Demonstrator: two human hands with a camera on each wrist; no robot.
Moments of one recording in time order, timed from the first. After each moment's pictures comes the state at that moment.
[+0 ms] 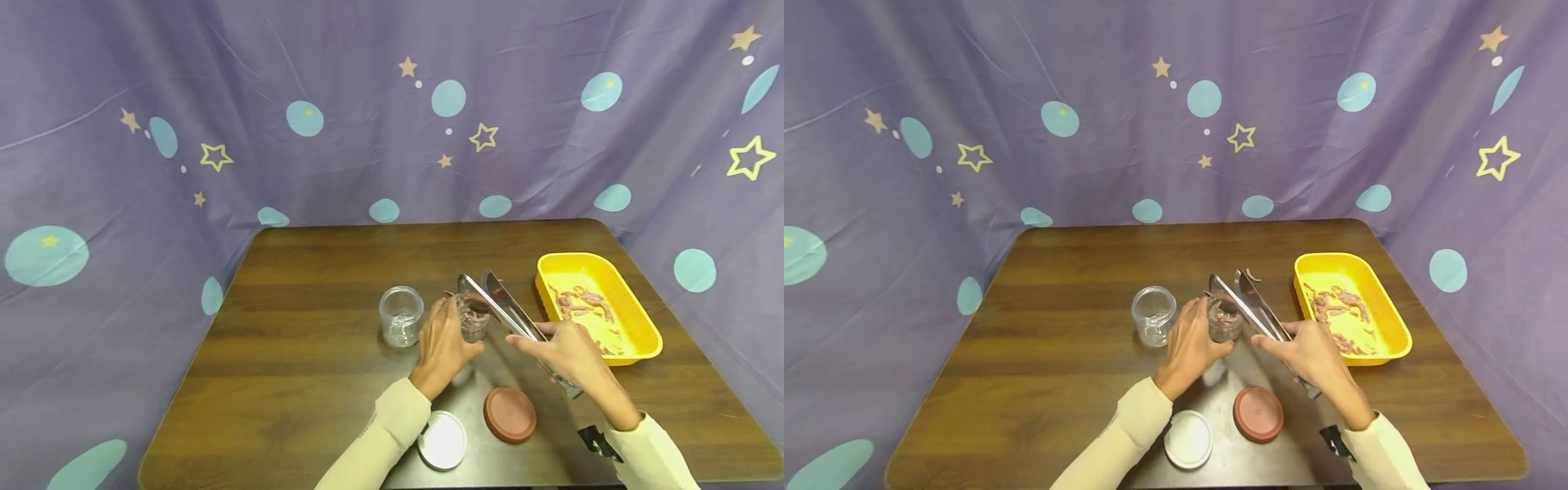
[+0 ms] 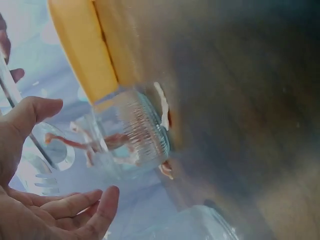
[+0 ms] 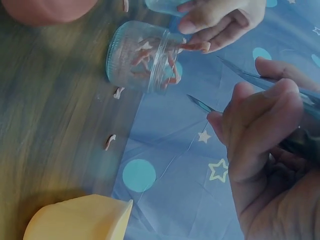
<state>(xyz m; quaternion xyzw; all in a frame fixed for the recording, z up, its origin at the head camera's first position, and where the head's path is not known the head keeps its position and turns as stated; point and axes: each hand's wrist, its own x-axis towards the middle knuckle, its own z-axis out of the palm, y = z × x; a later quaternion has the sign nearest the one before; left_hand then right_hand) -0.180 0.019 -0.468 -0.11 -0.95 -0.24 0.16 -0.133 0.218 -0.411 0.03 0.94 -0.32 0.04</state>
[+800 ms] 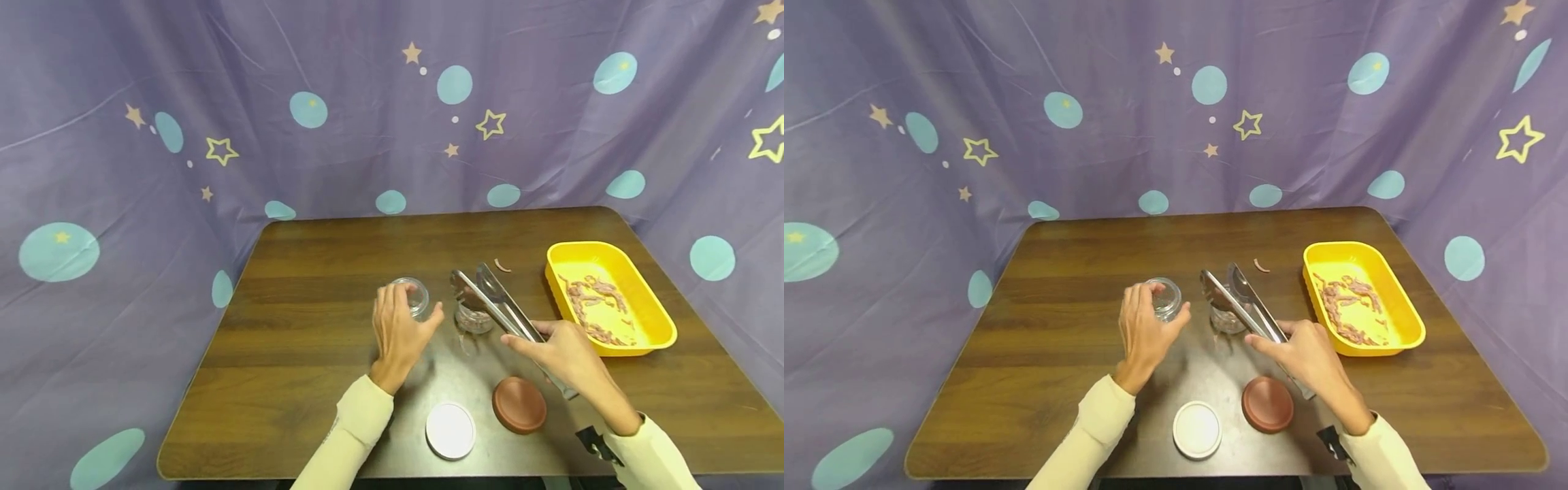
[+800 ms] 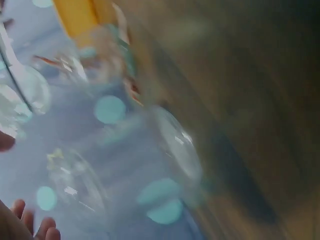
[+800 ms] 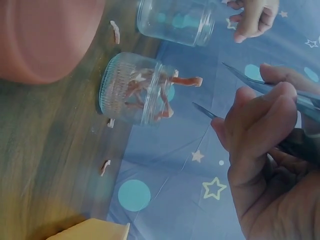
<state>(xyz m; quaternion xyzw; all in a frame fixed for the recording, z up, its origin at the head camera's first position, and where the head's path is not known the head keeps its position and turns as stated) -0.183 -0.051 -0.455 -0.09 -0.87 -0.29 0.39 -0.122 0.199 -0.413 0.02 0.93 -0.36 0.04</state>
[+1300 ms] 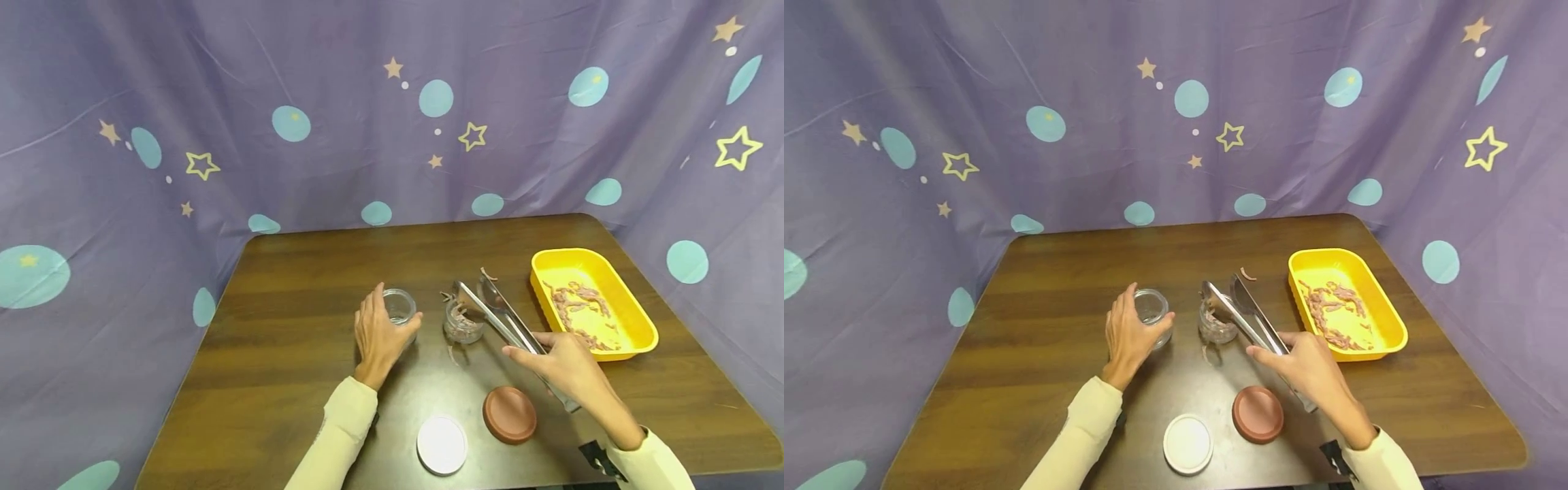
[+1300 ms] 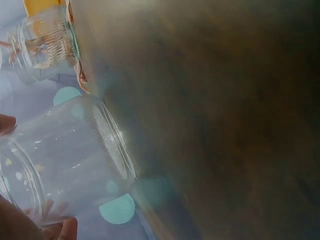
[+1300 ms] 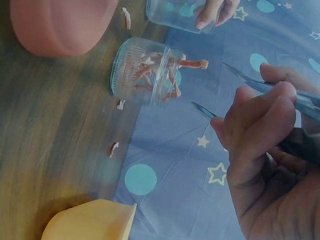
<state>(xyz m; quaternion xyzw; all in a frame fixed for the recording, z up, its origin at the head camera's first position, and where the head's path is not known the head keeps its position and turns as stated) -0.218 -0.064 -0.489 -0.03 -0.90 -0.30 0.30 -0.115 0.217 -0.416 0.03 0.94 -0.35 0.02</state>
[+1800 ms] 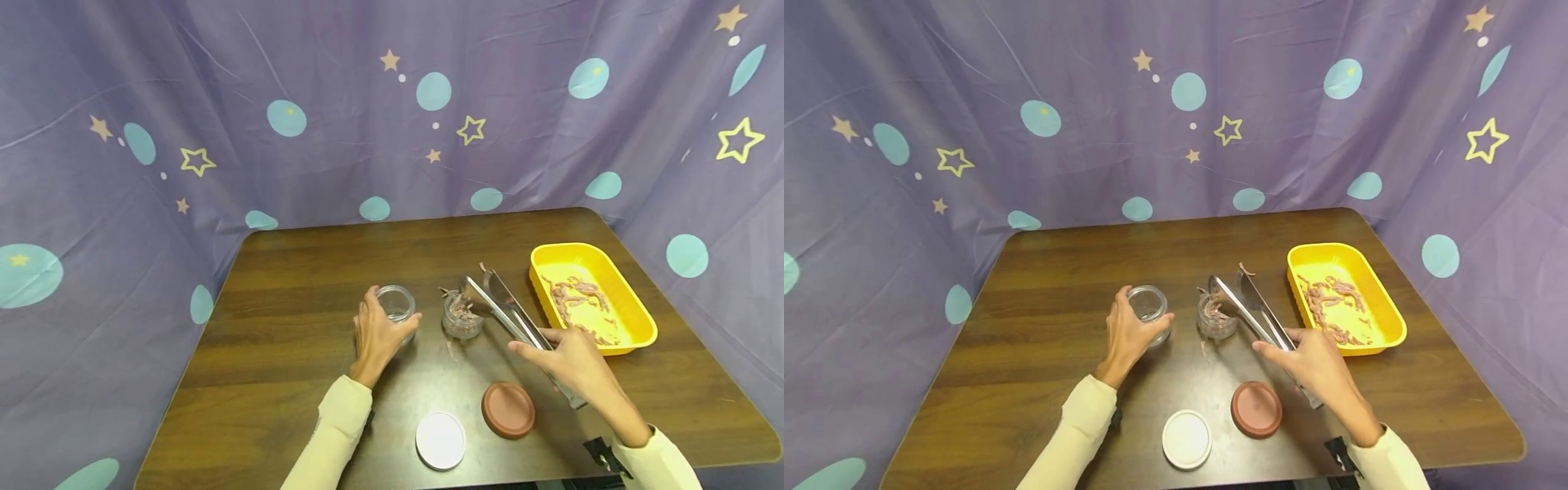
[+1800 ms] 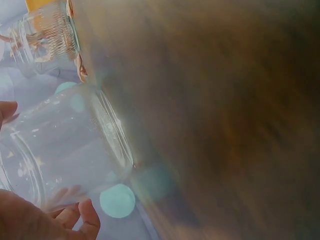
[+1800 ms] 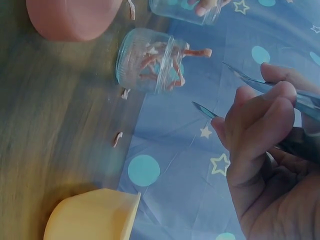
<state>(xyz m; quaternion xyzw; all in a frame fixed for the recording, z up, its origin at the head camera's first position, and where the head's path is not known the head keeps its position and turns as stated) -0.214 -0.068 -0.489 0.01 -0.91 -0.36 0.22 -0.116 0.228 -0.419 0.03 0.94 -0.34 0.01</state>
